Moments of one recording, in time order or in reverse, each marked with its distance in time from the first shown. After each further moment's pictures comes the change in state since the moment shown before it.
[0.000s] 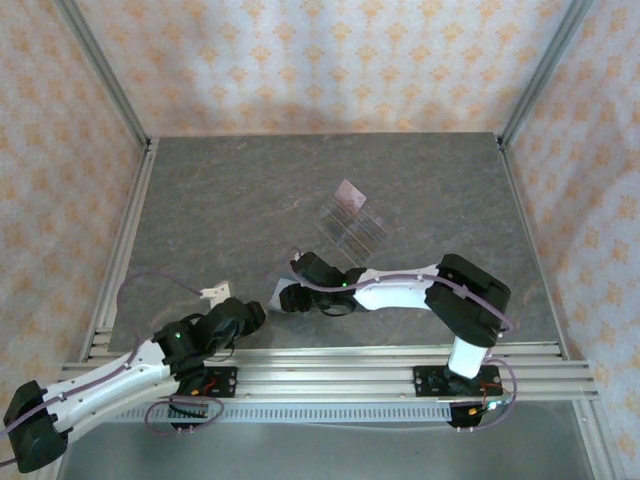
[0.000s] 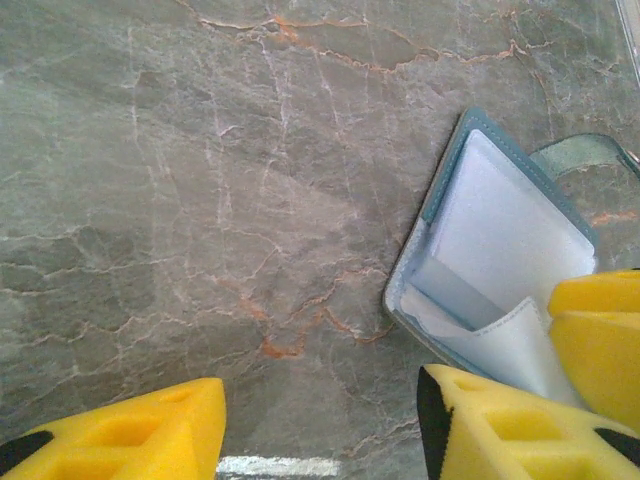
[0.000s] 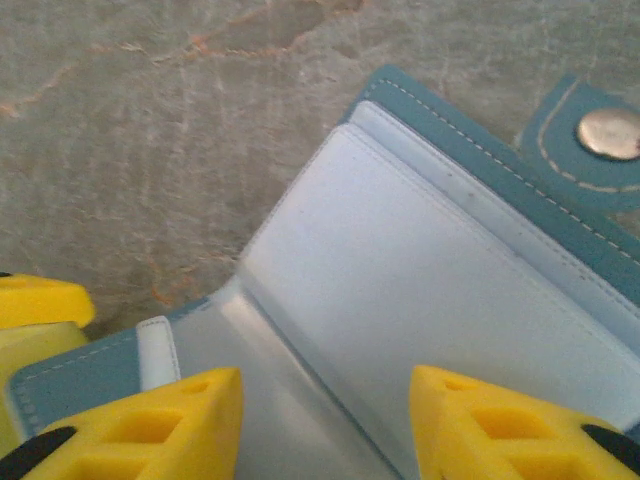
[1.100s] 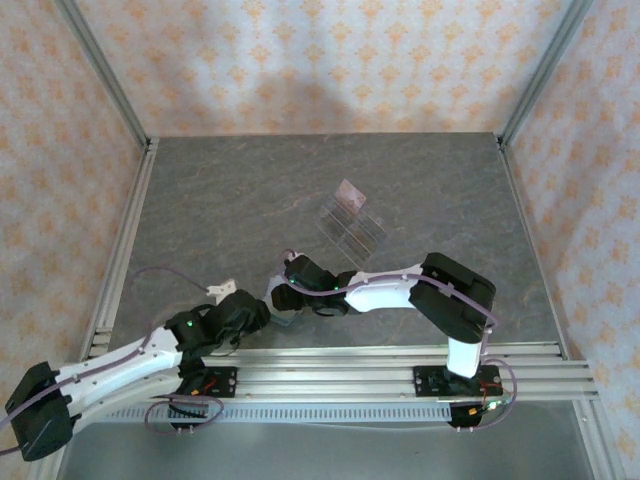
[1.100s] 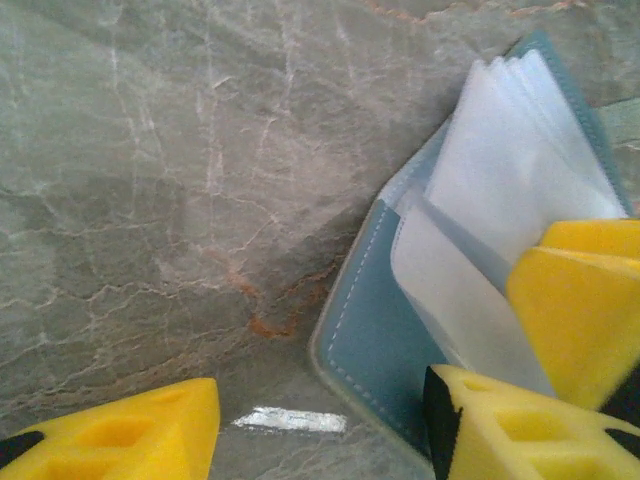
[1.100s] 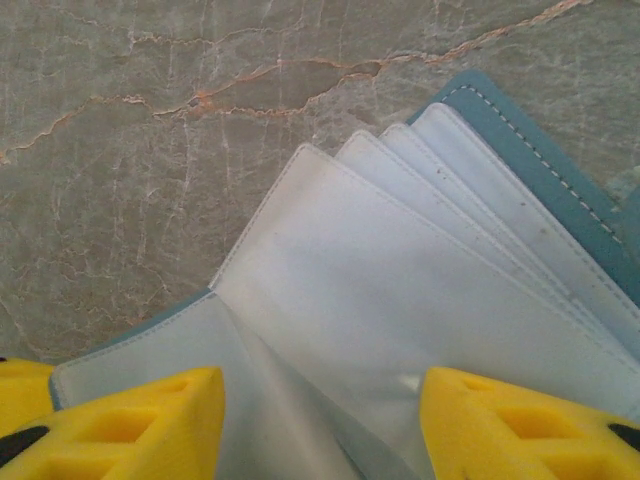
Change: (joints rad) left arm 0.022 0.214 0.079 0.027 0.073 -0.052; right arm 0.019 0.080 0.025 0.104 0.081 0.007
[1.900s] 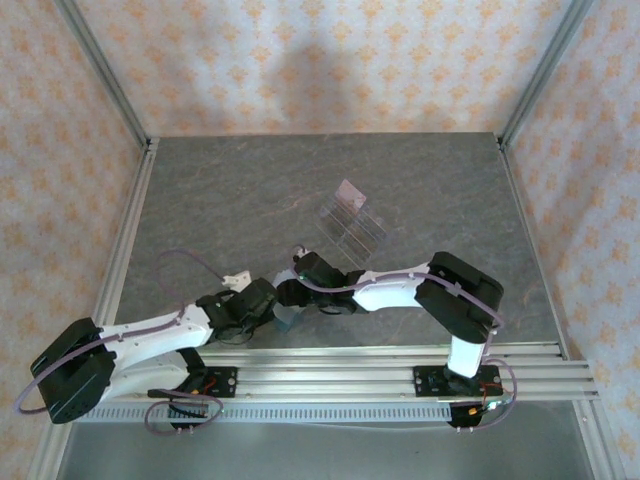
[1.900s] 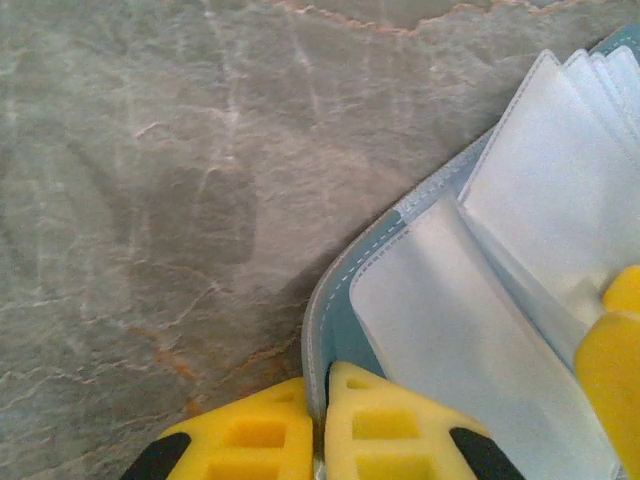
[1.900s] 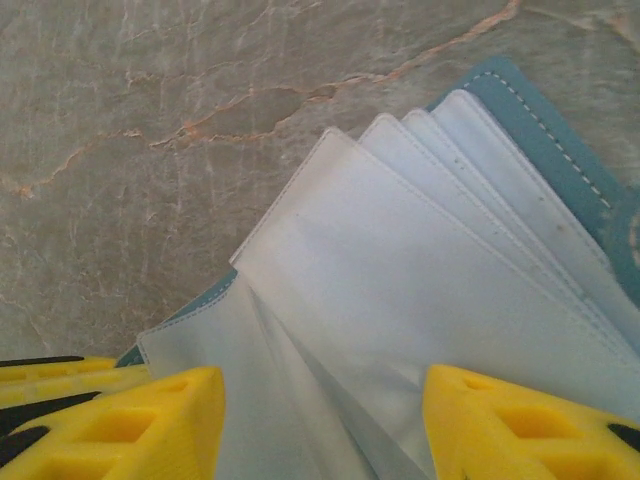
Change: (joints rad) left arm 0.005 0.339 0.117 0.111 -0.039 0.055; right arm -0.045 -0.048 -0.082 0.078 -0.038 0.064
